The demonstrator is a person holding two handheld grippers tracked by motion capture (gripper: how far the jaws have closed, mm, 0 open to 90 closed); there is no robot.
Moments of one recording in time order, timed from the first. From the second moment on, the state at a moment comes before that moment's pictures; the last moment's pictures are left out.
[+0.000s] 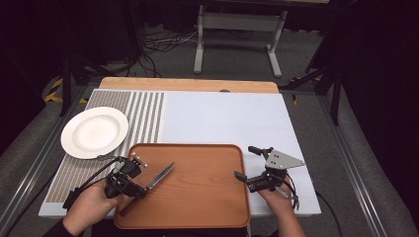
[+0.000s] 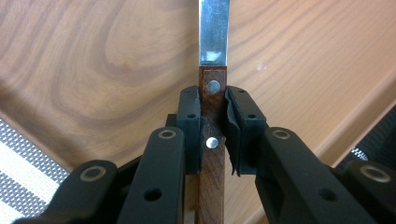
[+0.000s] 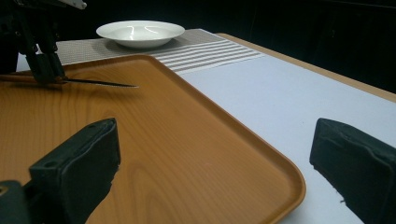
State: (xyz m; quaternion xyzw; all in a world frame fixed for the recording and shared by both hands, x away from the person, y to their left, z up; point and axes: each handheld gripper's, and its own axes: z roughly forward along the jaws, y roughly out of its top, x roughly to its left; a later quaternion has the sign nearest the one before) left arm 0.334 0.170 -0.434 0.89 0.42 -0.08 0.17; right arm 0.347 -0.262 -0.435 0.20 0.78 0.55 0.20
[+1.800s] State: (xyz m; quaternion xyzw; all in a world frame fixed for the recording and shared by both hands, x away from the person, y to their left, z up) left arm 0.334 0.177 -0.416 0.93 0.22 -0.03 0.30; right arm 0.347 -0.263 -0.435 0.20 0.78 0.55 0.20
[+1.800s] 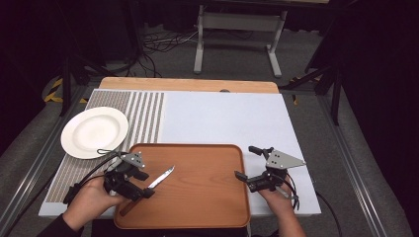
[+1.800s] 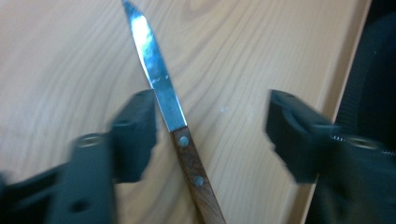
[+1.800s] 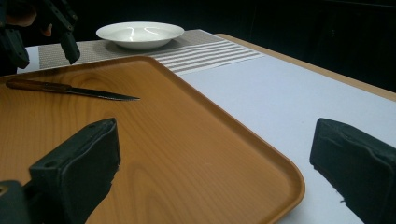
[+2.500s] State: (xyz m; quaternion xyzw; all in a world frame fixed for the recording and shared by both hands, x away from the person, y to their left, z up) left arm 0.337 0.157 -0.422 0.97 0.08 0.01 0.25; right arm 0.347 -0.263 -0.435 0.20 0.78 0.55 0.20
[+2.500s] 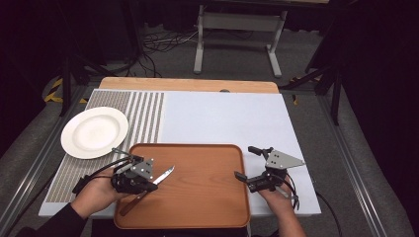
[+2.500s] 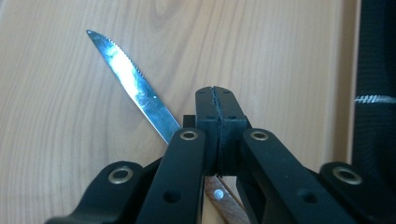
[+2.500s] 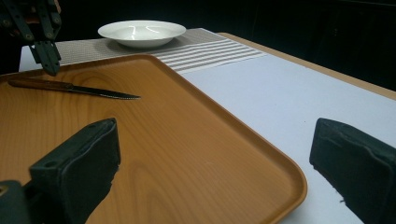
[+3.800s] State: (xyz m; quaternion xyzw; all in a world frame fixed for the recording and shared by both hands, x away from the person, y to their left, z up) left arm 0.347 0.151 -0.444 0.98 0.08 -0.02 0.20; right arm 0.348 -0.262 -0.436 0.20 0.78 0.55 0.19
